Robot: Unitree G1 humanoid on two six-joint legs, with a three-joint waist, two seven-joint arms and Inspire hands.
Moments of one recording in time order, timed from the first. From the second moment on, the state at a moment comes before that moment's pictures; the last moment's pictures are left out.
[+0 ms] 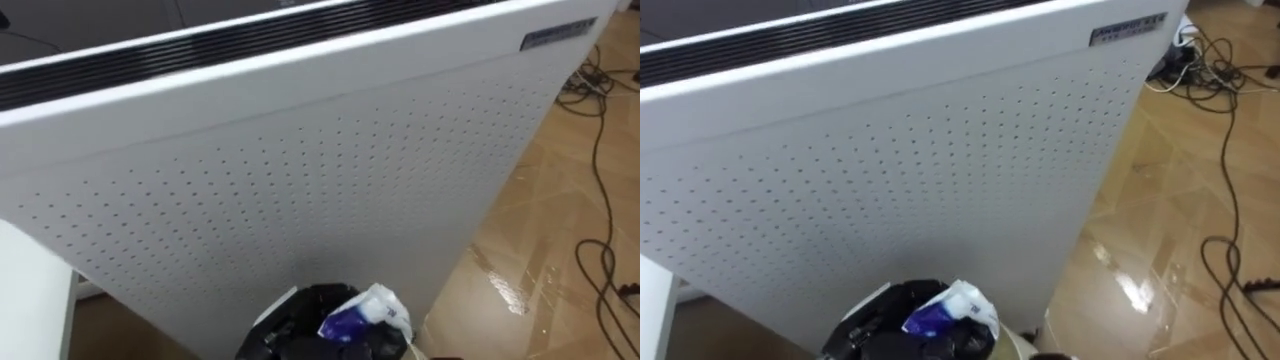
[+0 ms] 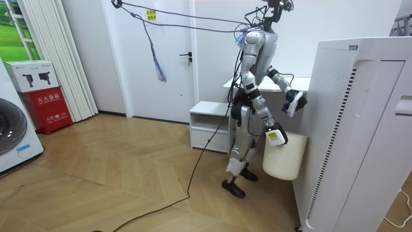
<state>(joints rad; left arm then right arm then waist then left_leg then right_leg) 0.01 0.27 -0.41 0.24 -0.49 0.01 -0.40 -0.14 -0.26 0.27 0.86 0.36 0.03 0.08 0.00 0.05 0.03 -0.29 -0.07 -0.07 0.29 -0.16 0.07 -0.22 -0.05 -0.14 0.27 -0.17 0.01</state>
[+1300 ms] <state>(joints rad) -0.01 0.23 -0.44 0.50 -0.36 0.03 -0.43 -0.15 -0.24 0.29 0.90 0.40 0.02 0.09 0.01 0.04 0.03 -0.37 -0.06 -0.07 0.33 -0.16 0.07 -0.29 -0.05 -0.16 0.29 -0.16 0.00</state>
